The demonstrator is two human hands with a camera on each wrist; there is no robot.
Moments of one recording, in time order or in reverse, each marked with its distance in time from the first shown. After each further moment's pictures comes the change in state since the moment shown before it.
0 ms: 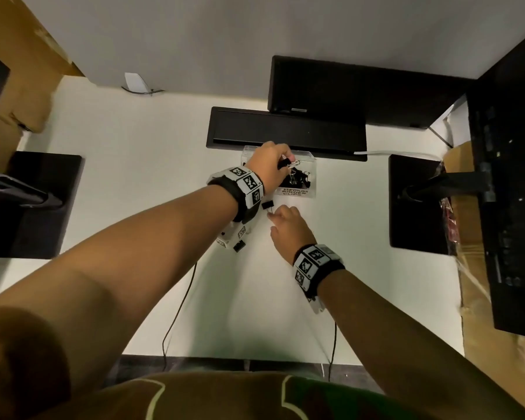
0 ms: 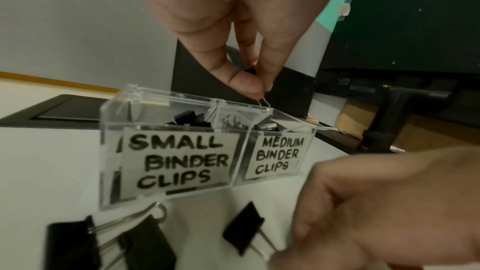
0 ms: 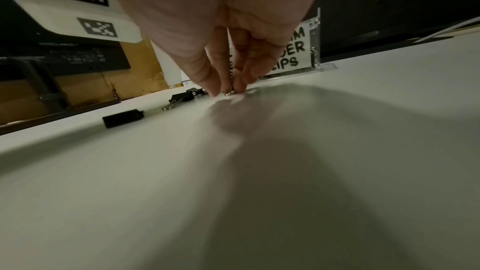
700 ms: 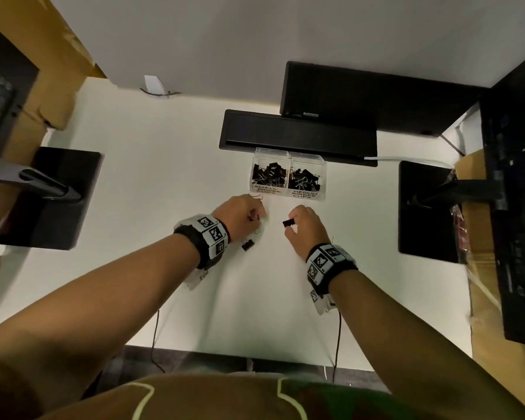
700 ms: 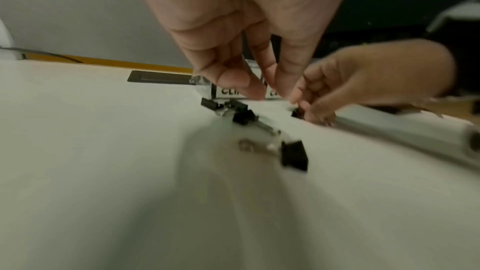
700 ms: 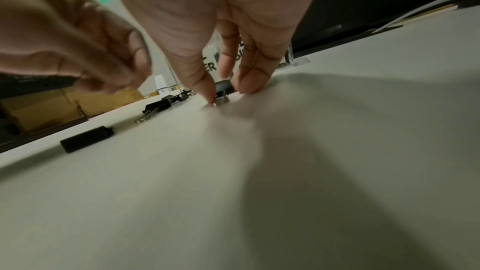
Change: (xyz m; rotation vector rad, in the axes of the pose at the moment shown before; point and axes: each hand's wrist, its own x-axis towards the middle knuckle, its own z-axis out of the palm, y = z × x) left_hand -0.090 -0.064 -0.004 0.078 -0.211 -0.091; right_hand 0.000 0.009 -0.002 0.282 0.072 0.234
